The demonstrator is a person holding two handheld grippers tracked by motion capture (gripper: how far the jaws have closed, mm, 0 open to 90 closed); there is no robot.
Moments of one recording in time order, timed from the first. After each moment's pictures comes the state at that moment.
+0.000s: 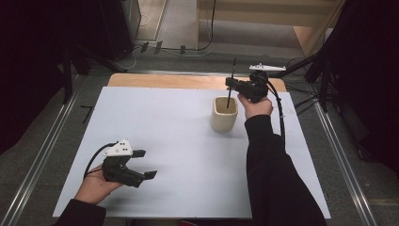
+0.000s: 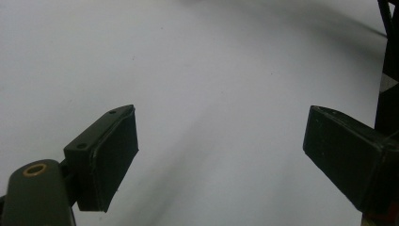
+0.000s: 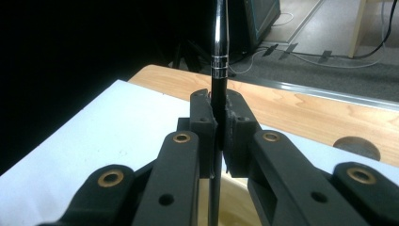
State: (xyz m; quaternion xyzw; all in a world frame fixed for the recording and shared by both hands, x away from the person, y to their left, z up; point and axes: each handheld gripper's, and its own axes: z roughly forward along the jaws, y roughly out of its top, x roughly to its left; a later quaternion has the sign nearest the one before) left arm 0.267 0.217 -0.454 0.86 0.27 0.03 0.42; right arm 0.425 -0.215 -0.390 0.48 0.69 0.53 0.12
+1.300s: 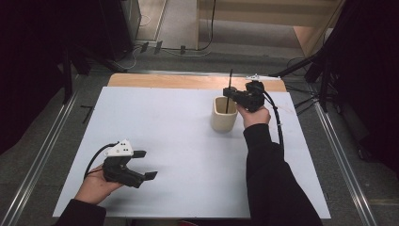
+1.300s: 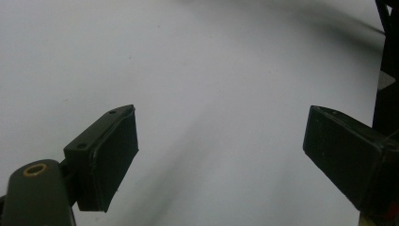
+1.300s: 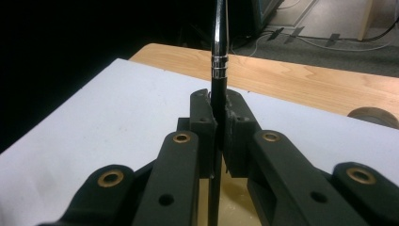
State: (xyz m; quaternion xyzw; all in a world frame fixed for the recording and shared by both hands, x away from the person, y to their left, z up) left arm 0.266 0.215 -0.455 0.86 0.27 0.03 0.42; right arm 0.415 -0.211 -0.415 0.48 0.70 0.52 0.10
